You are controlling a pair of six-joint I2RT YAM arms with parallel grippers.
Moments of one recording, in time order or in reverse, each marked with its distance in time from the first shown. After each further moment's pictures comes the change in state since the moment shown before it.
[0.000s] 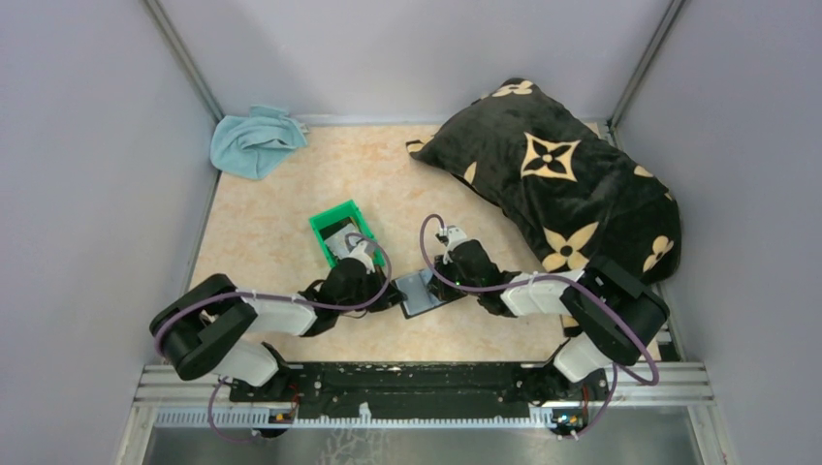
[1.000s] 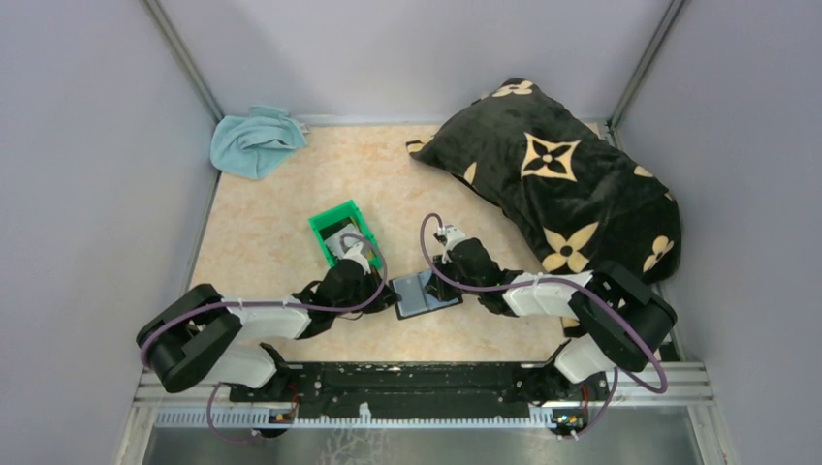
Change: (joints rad) left arm -0.003 -0.085 -0.008 -0.104 -0.058 0.015; right arm 0.003 -0.044 0.014 -0.058 -0.030 -0.010
